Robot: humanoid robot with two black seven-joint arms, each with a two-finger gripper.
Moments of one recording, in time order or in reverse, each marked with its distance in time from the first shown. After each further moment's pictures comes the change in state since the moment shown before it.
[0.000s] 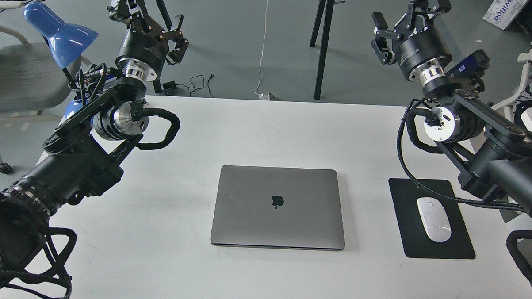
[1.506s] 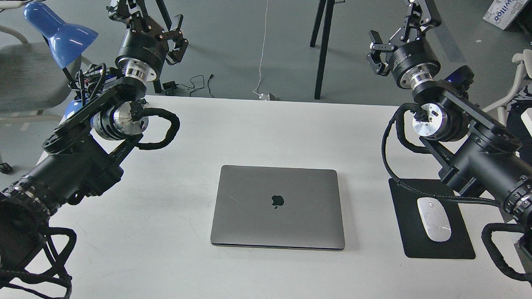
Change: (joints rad) left arm 0.000 0.000 -0.002 0.000 0.000 0.000 0.000; right arm 0.031 0.106 -0.006 -0.182 0.161 0.014 -0.073
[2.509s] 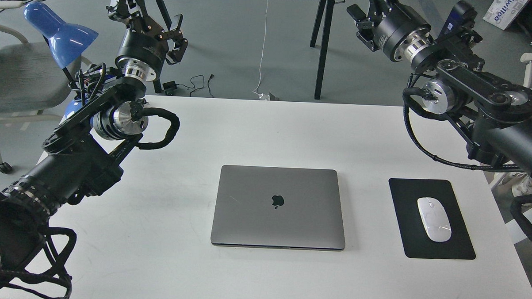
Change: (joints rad) left arm 0.000 0.000 -0.002 0.000 0.000 0.000 0.000; right arm 0.174 -0.074 -0.181 0.022 -0.299 0.001 -0.059
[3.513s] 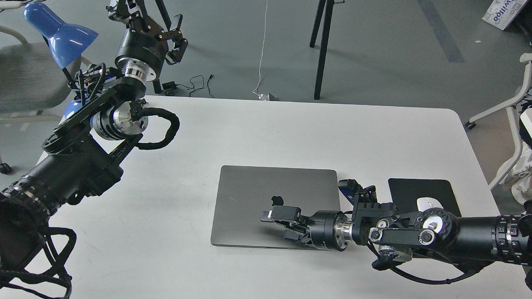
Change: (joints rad) left arm 0.000 0.000 0.000 0.000 0.000 0.000 0.000; right arm -0.134 0.070 -0.844 0.428 -0.101 0.029 0.000
